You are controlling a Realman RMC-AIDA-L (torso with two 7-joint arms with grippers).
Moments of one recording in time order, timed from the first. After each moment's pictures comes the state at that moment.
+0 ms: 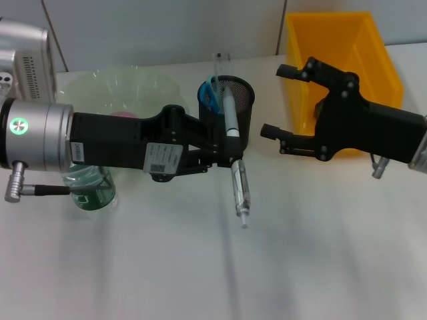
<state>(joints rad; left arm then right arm) -0.65 -2.06 1.09 0.89 1.72 1.71 -2.89 0.42 2.09 -0.86 -0.66 -1.51 -1.61 -0.06</state>
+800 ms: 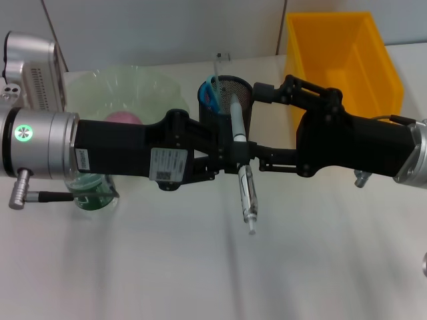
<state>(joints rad) -0.66 -2.07 1.09 0.80 1.68 1.73 -2.88 0.48 2.07 -0.91 -0.53 -1.48 -1.74 -0.36</state>
